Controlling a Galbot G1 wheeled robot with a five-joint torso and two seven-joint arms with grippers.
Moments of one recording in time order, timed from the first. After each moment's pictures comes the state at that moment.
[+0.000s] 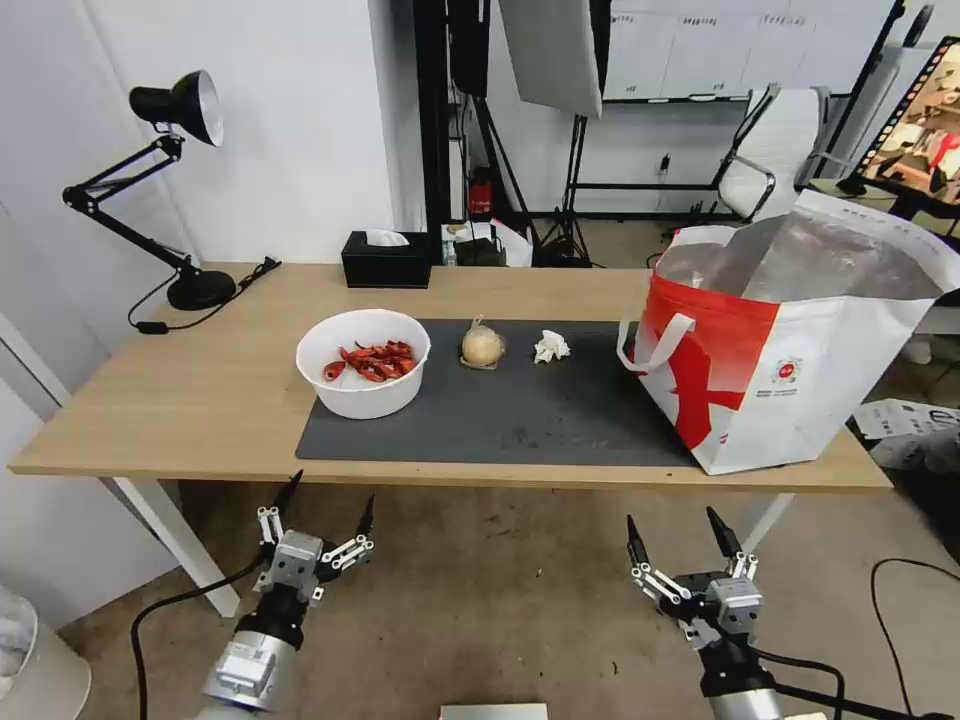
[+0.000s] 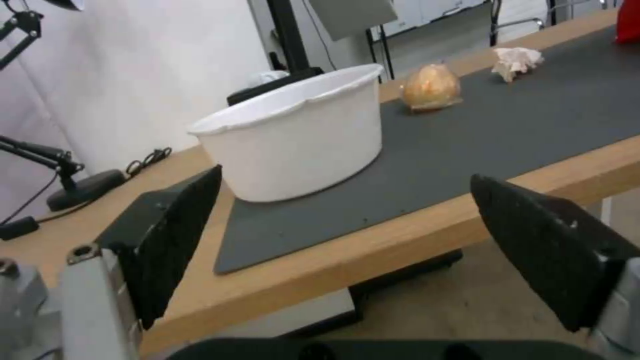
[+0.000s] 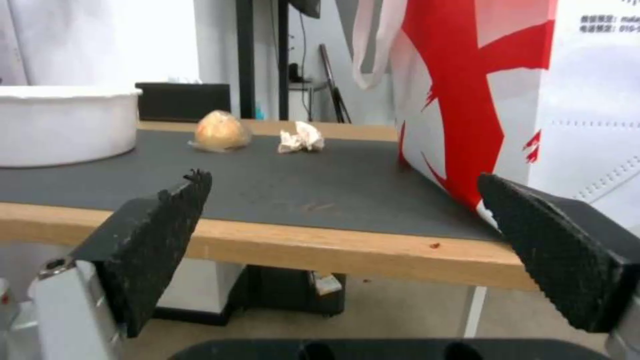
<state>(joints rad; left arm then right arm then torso) 1.75 -1.24 -0.53 -2.14 0.07 -0.18 -0.06 -1.87 1.24 0.47 2.12 0.16 0.40 0.13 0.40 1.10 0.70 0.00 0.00</state>
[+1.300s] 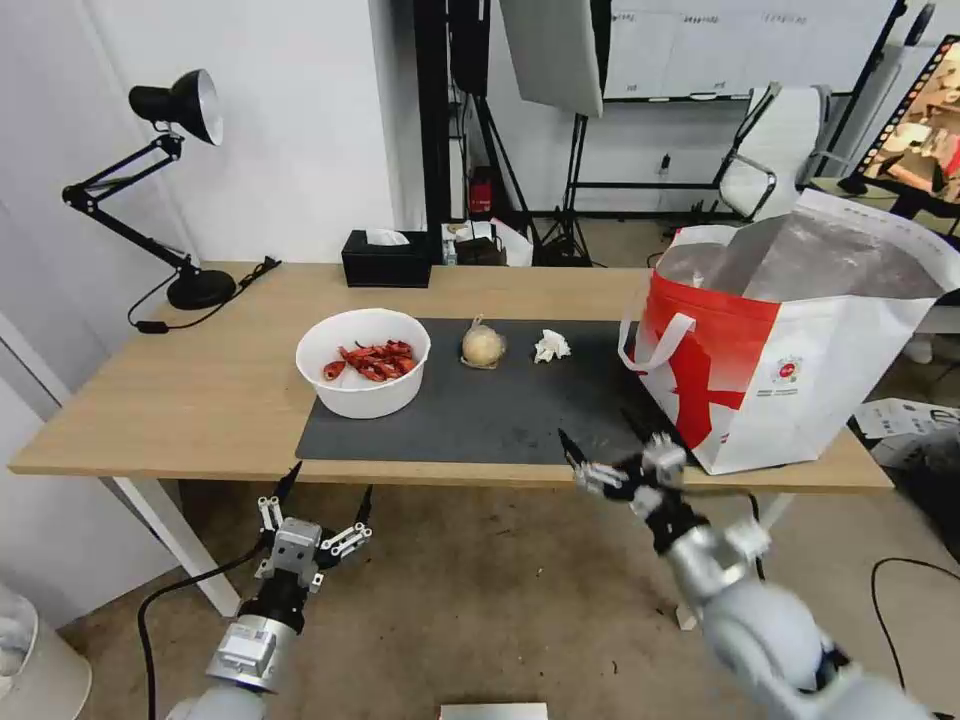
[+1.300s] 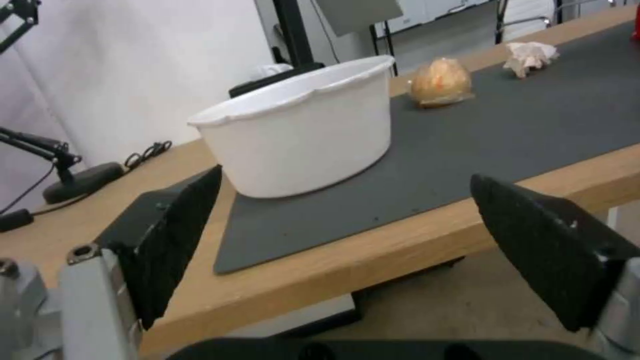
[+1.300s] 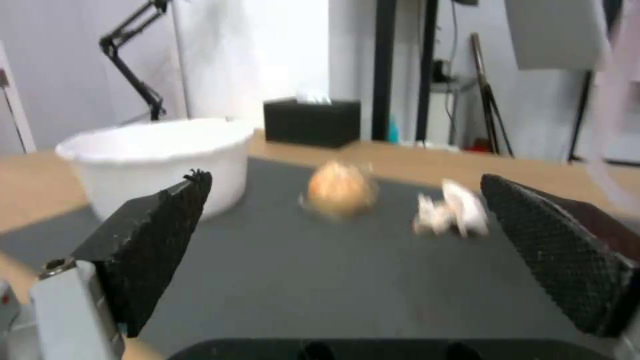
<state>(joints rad) 1.70 -1.24 -0.52 -2.11 0.04 -0.16 -0.05 -1.07 0.81 0.06 1.93 0.67 0.13 0.06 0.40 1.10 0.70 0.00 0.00</state>
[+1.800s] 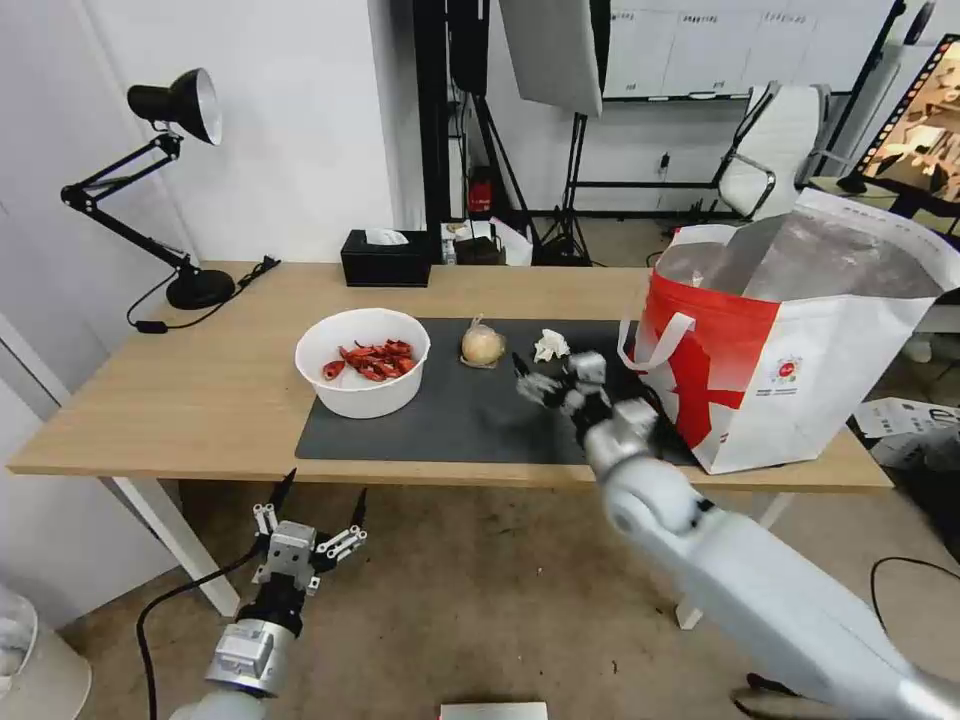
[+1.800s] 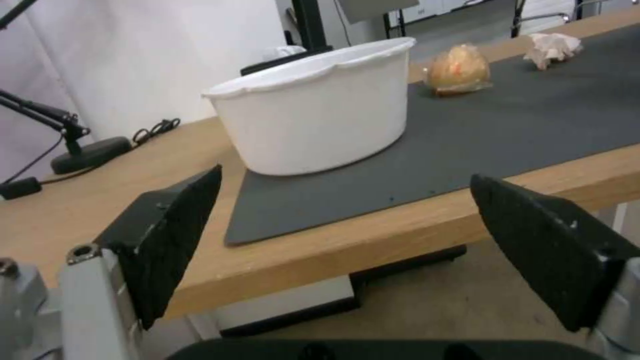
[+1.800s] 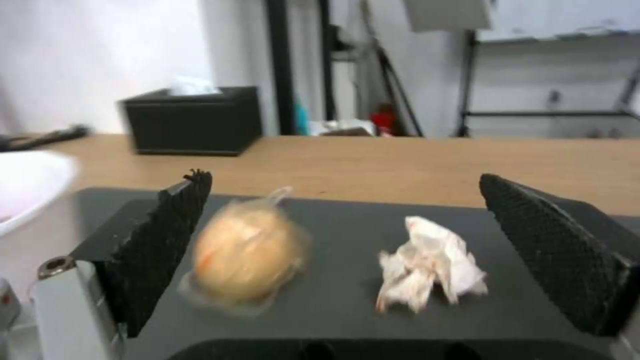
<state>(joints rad) 1.70 -1.26 -0.54 -2.10 0.00 -0.15 -0.05 -0.54 1.09 -0.30 1.58 0.75 -0.04 0.55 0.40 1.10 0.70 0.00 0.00</state>
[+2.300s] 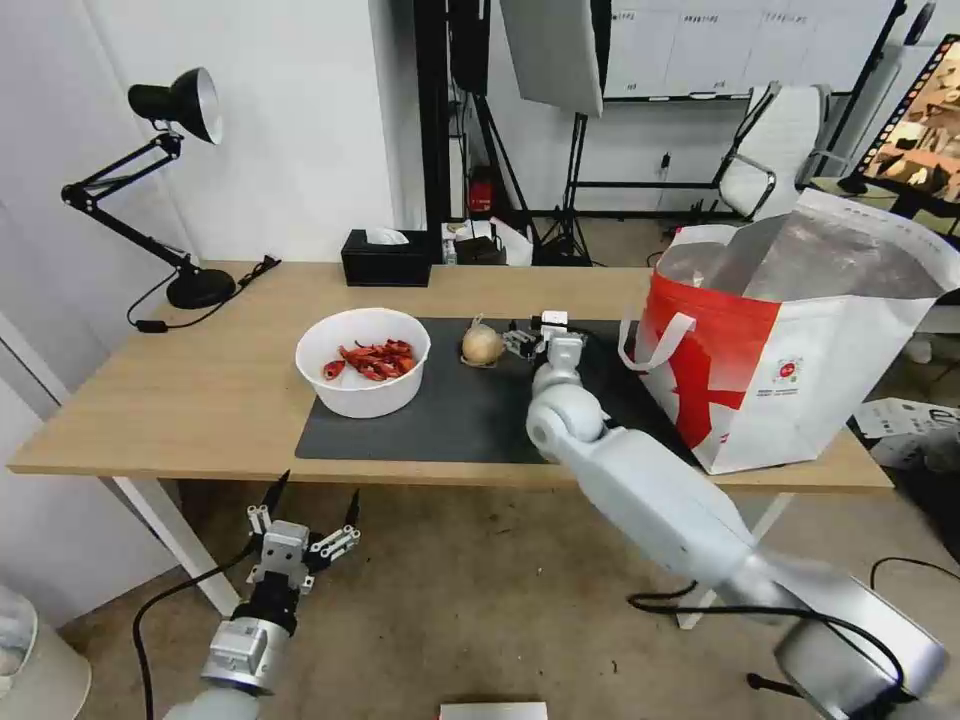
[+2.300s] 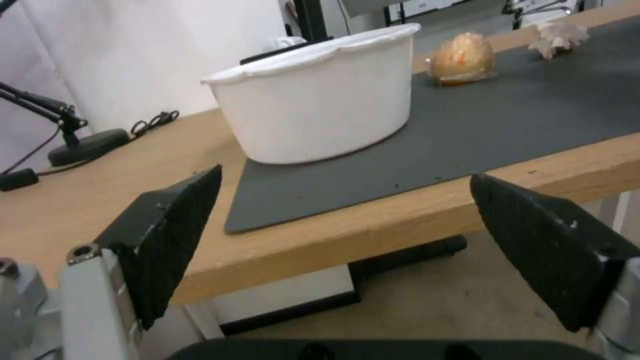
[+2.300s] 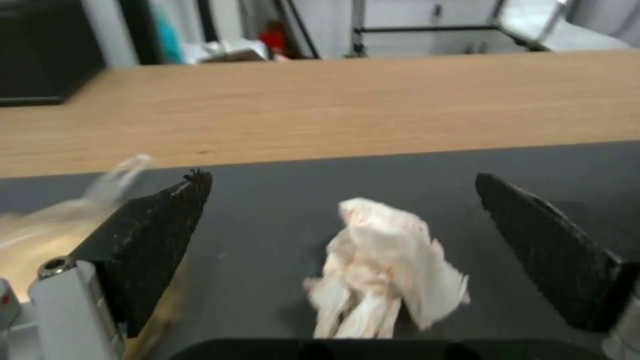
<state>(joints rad) 1.69 -1.25 -0.54 -2.07 -0.01 -0.15 -0.05 -0.31 1.34 -0.32 1.17 0.83 -0.22 0.78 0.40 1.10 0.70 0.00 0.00</state>
